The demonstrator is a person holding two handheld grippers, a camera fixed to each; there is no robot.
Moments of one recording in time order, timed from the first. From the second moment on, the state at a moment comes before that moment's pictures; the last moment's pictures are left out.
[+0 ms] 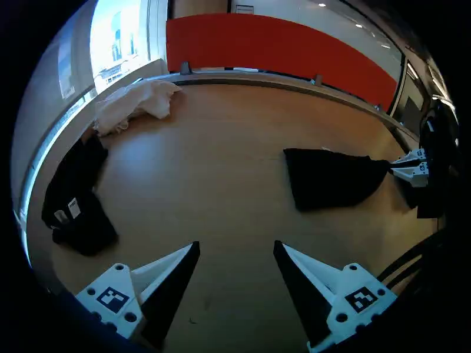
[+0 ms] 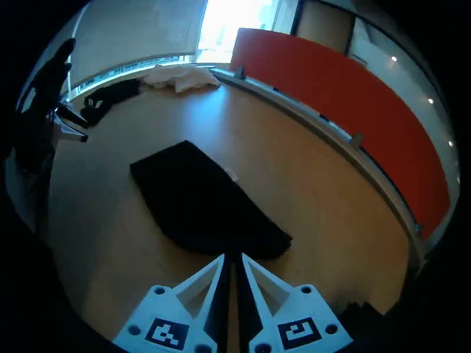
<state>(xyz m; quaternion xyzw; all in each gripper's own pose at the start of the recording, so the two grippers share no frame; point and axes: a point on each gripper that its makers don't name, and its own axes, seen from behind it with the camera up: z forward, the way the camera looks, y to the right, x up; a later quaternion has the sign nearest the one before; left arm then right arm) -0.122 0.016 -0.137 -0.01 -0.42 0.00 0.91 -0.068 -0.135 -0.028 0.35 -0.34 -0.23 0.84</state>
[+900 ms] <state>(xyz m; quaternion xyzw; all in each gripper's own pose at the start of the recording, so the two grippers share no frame) -0.123 0.014 -0.142 -0.01 -0.42 -0.02 0.91 -0.031 -0.207 0.008 0.39 -0.29 -0.26 0.83</state>
